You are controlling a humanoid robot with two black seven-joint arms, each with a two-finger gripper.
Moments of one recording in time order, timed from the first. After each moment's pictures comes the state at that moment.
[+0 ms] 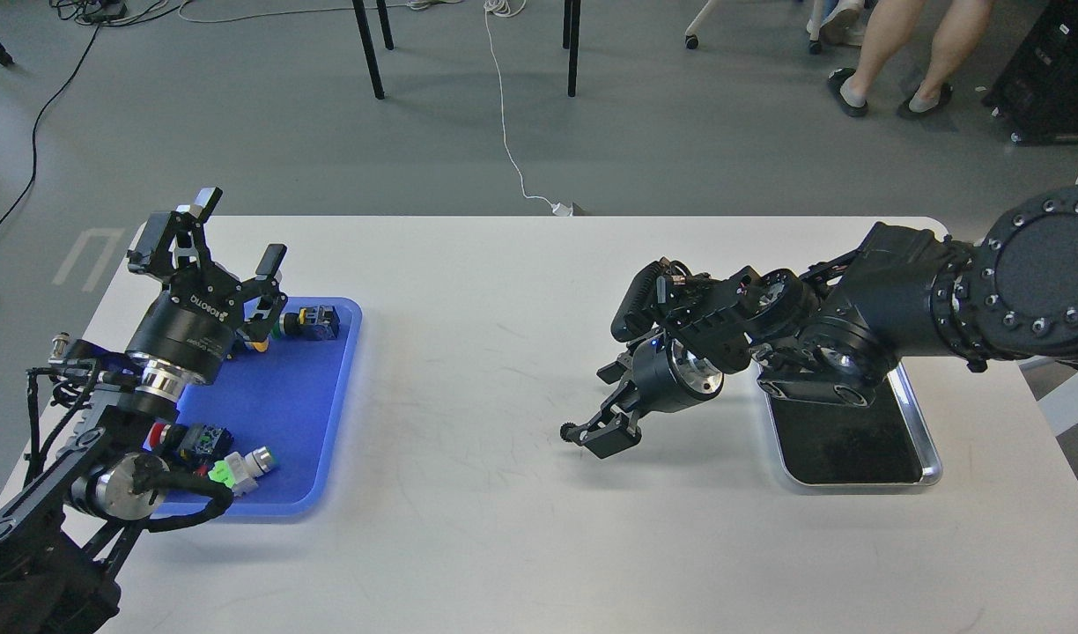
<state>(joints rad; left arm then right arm) -0.21 0.35 -1.20 -1.10 0.60 -0.36 -0.49 1.51 0.00 -1.03 1.00 -1.05 -0.12 0.49</state>
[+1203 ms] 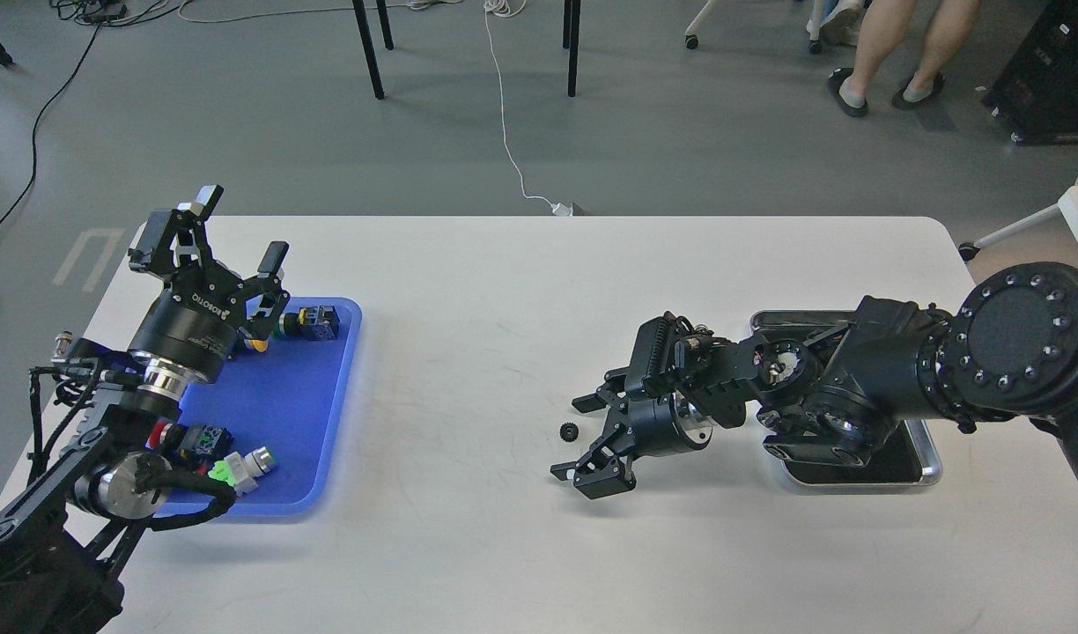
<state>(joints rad) -0.21 0.34 -1.21 -1.10 0.60 -0.36 -0.49 1.34 0.00 -1.01 0.93 -1.15 -0.39 0.49</state>
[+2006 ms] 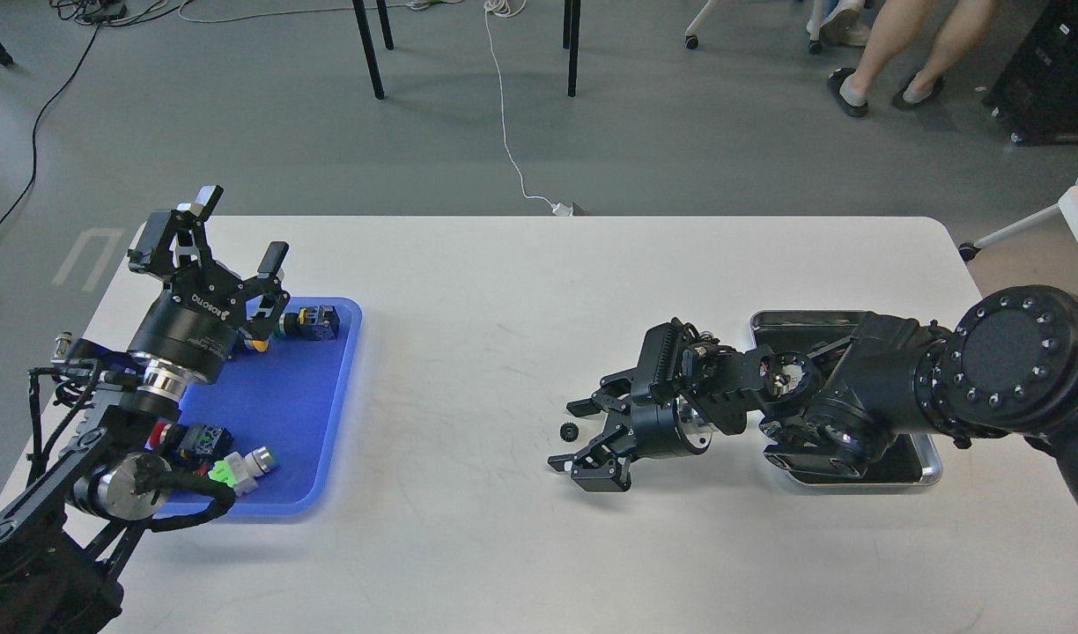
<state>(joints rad) -0.21 0.34 -1.21 -1.11 0.60 -0.36 -0.49 1.29 0.00 -1.00 0.88 -1.16 -0.43 0.49</state>
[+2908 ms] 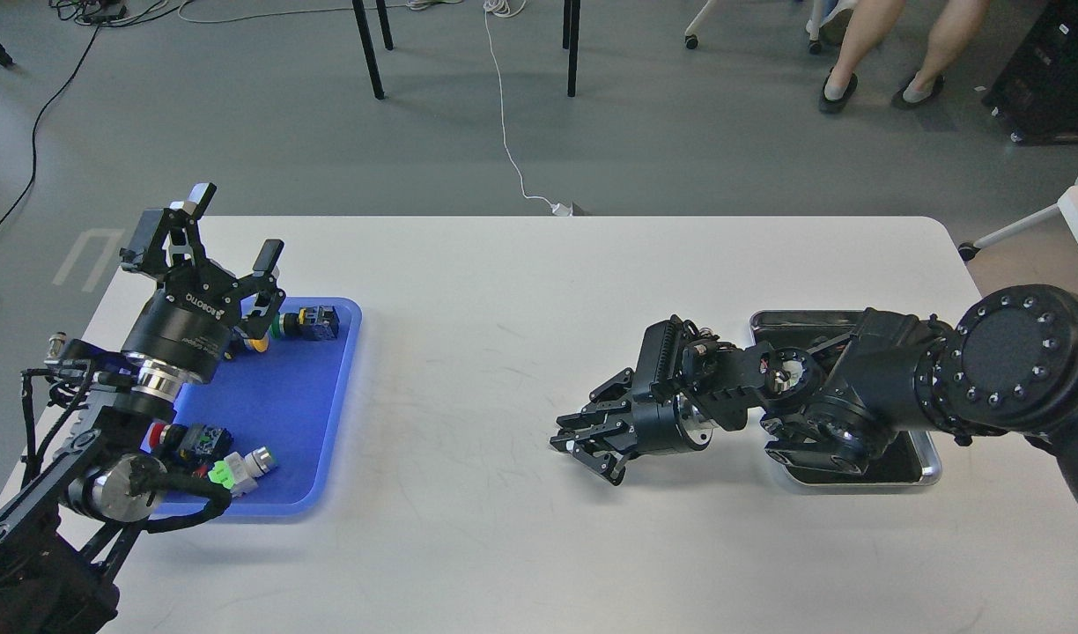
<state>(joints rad) -0.20 0.35 -1.22 -1.13 0.60 -0.36 -0.49 1.30 0.00 -1.00 0.87 -1.18 -0.43 0.49</state>
